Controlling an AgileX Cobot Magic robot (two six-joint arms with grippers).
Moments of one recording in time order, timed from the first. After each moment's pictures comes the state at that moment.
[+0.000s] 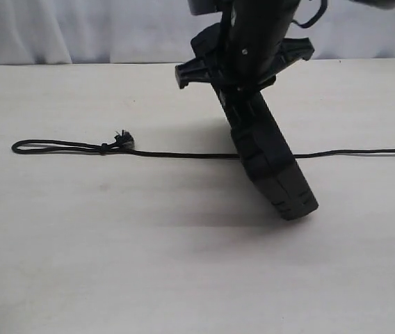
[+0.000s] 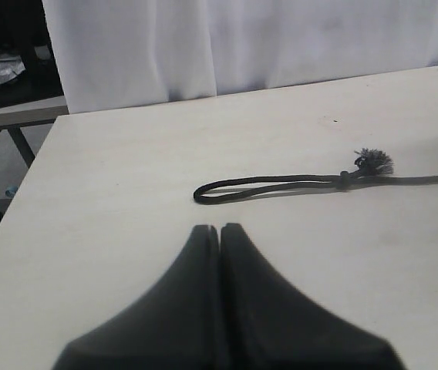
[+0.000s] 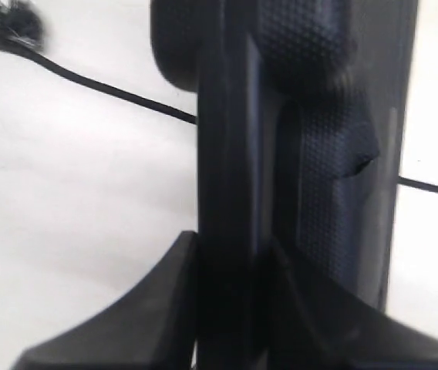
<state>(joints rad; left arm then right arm) -0.02 0.00 0.00 0.02 0.34 0.05 0.57 1.85 -1.69 -0.17 1.15 0.38</state>
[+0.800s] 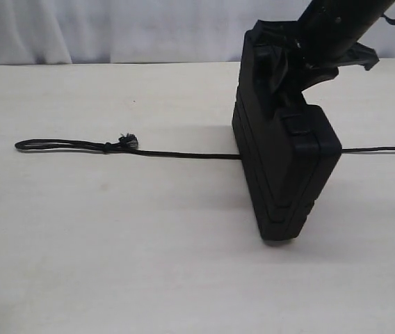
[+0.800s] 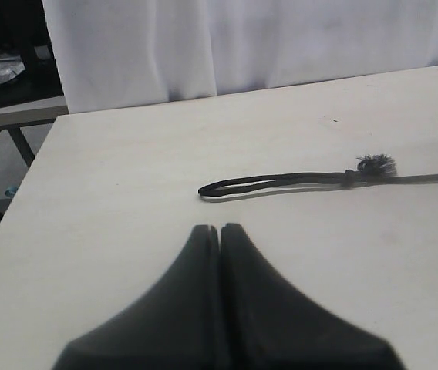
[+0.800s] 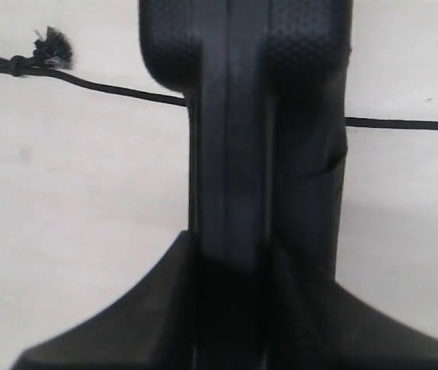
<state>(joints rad) -0.02 0.00 0.00 0.02 0.34 0.05 0.22 1.79 -1.61 0.24 1.19 0.13</state>
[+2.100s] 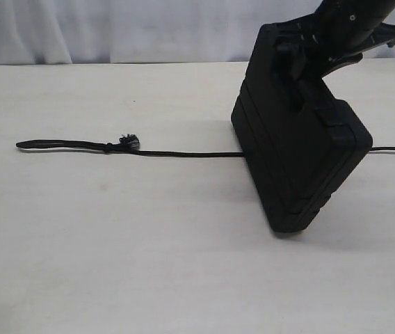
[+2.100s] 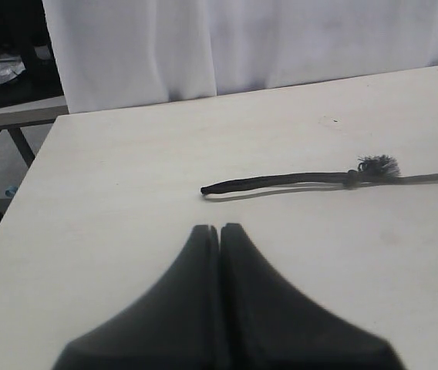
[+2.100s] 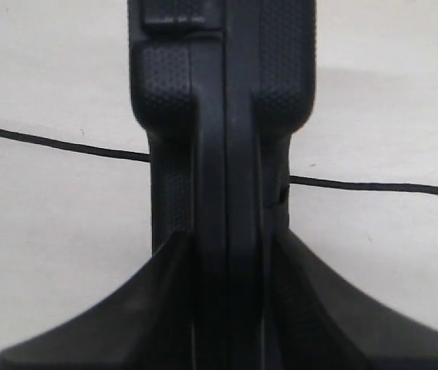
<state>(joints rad) -0.02 0.00 0.00 0.02 0.34 0.05 0.22 1.77 -1.61 0.05 1.10 0.12</state>
